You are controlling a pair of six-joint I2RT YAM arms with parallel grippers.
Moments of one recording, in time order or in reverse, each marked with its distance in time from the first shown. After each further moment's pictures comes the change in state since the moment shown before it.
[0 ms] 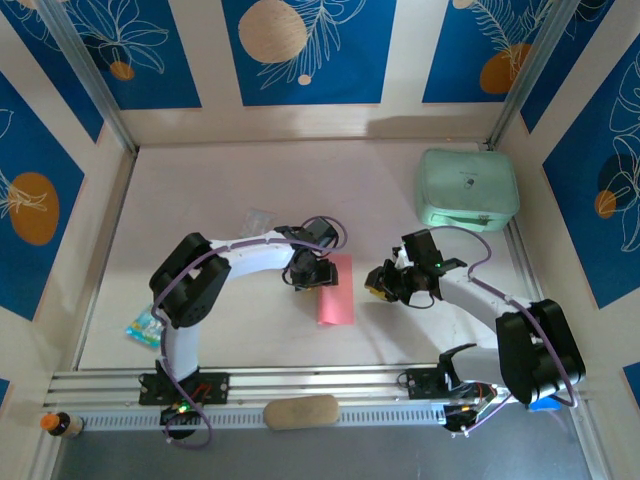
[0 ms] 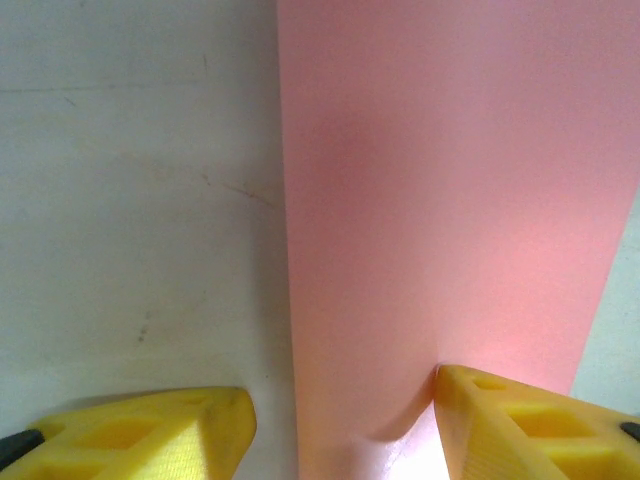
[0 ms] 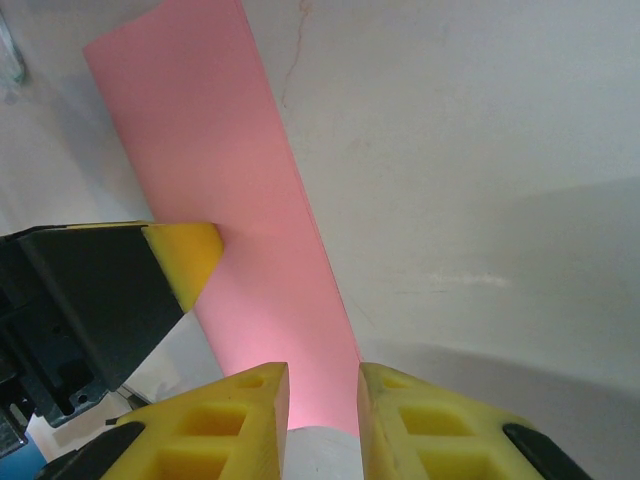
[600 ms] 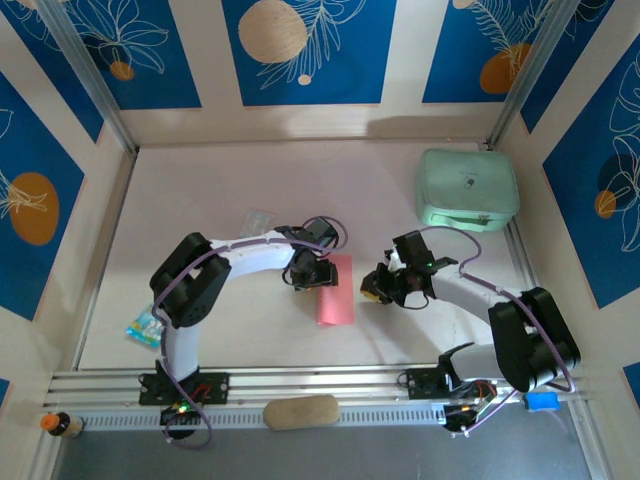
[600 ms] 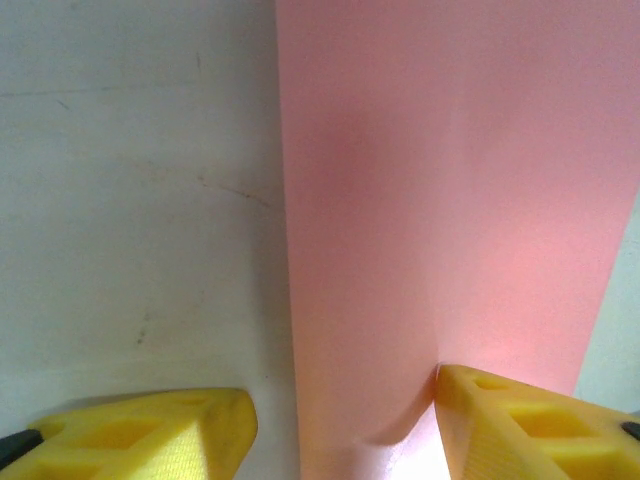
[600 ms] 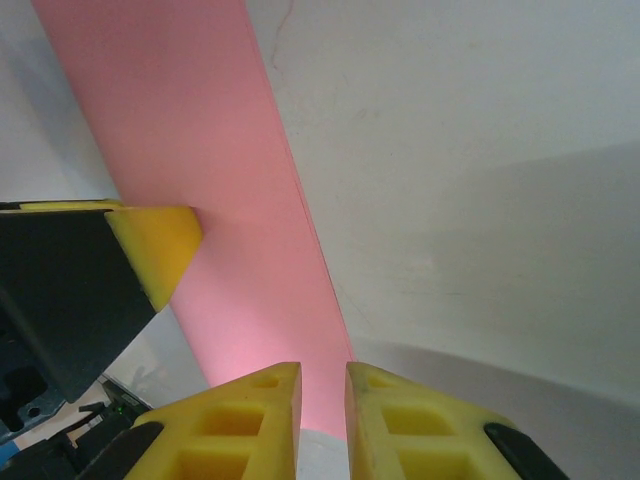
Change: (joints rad) left arm 0.000 0.003 0.003 -0.004 0.000 0.018; right arm 0.051 0.063 0.009 0.023 0.009 -0.011
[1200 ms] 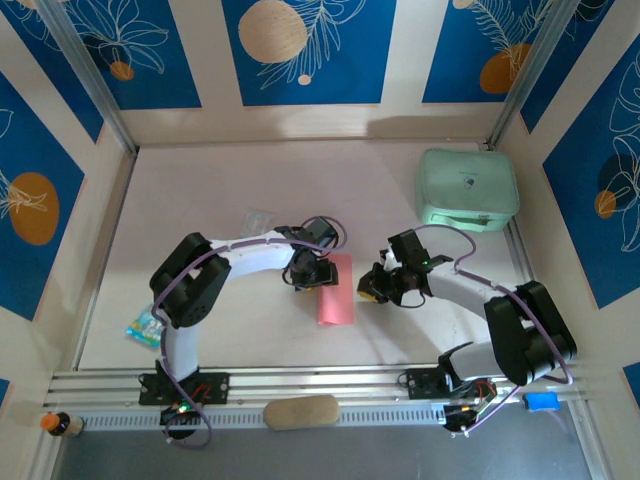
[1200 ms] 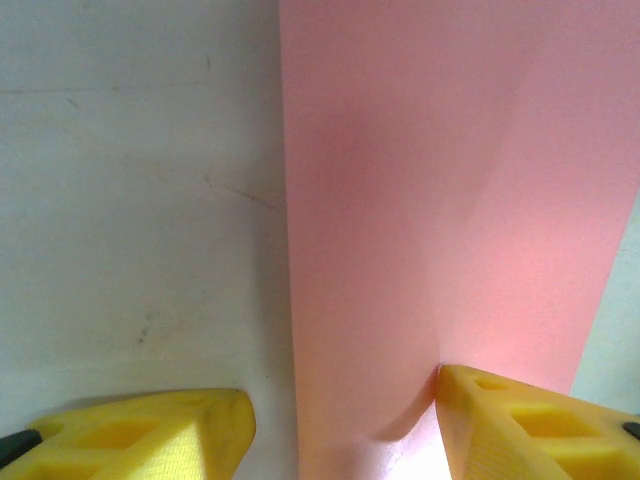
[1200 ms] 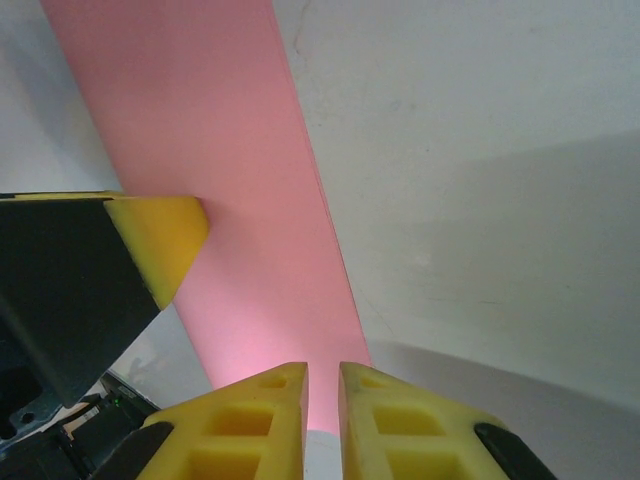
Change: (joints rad) left arm 0.000 0.000 -0.003 0.008 0.001 -0.026; right arm 0.029 0.039 0.022 0.011 -0.005 -0.001
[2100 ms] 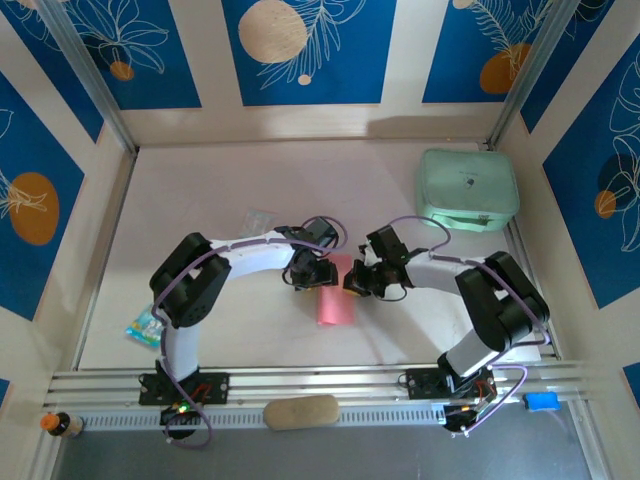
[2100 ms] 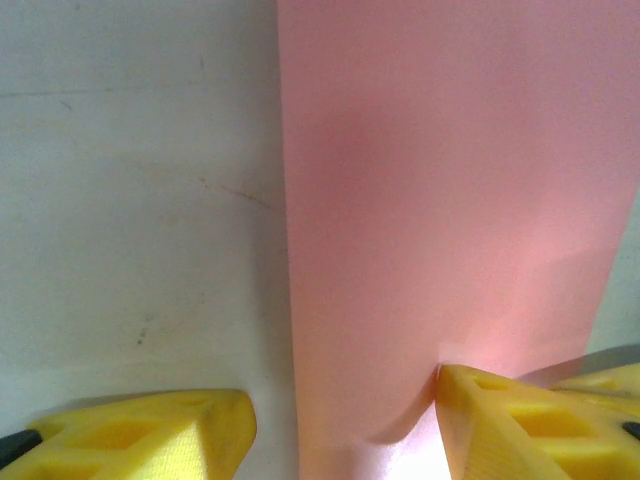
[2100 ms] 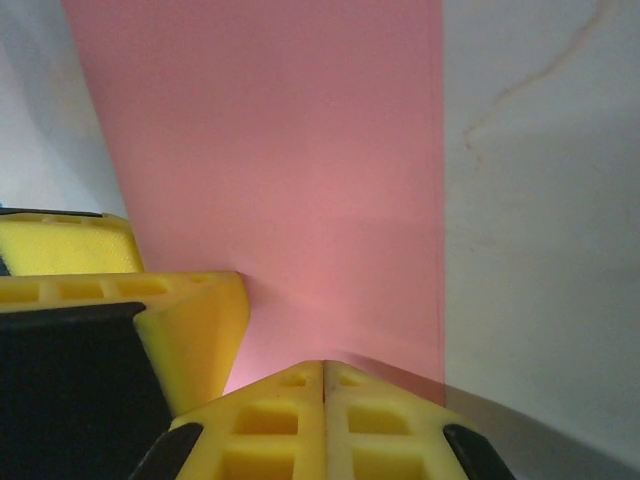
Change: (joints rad) left arm 0.000 0.001 0.000 0.000 0.000 0.016; right arm 0.098 0.213 0.092 0.146 0.028 -0.065
